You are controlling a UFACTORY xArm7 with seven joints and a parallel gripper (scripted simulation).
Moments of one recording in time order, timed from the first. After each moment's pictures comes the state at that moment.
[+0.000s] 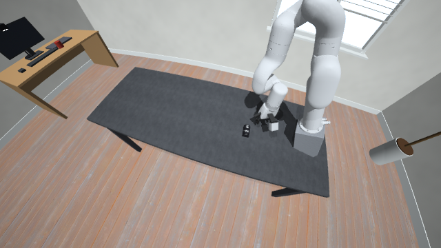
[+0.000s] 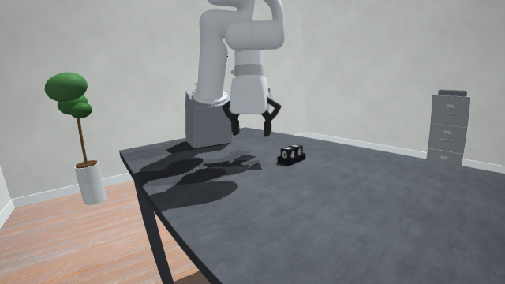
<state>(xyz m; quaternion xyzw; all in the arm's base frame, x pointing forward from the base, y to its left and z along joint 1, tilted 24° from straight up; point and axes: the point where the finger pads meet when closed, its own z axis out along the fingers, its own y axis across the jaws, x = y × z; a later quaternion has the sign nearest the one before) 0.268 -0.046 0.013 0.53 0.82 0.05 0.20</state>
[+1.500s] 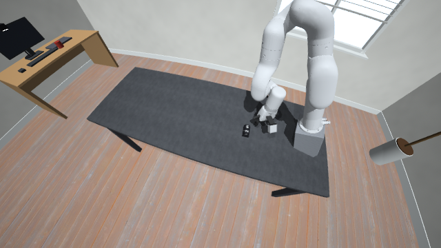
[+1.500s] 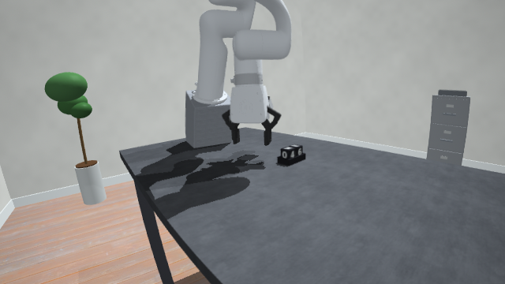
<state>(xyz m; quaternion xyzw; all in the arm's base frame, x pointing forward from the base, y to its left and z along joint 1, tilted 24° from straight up) 0.277 -0.050 -0.009 0.53 0.82 0.06 0.20</state>
